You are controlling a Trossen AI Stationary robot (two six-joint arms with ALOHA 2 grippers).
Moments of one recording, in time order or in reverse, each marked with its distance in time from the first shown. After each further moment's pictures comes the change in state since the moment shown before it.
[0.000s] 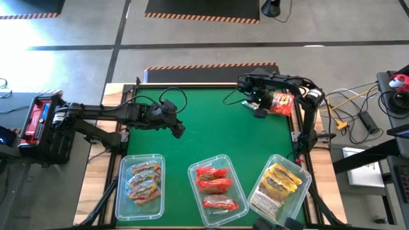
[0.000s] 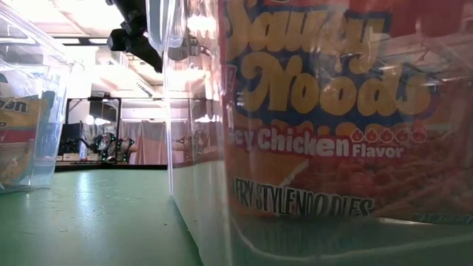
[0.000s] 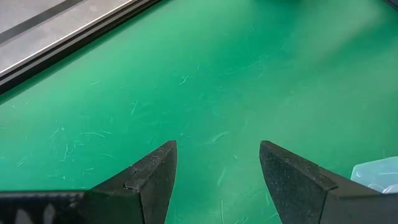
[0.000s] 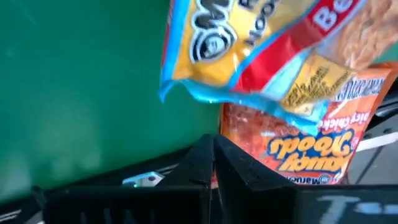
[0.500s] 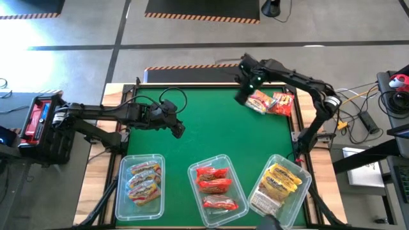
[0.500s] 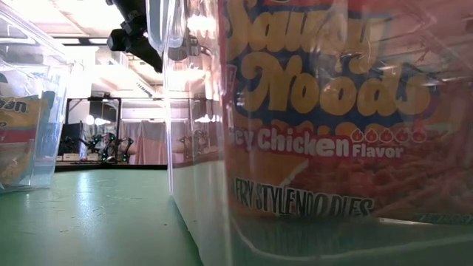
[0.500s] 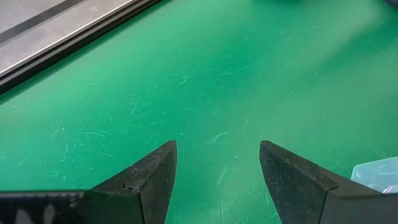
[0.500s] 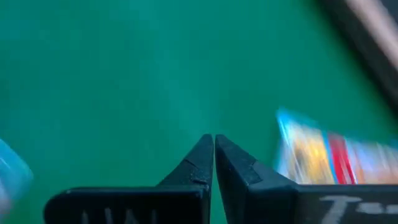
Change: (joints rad) left arm 0.001 0.000 0.000 0.000 0.000 0.000; right arm 0.003 -0.224 0.089 0.480 -0.507 0.136
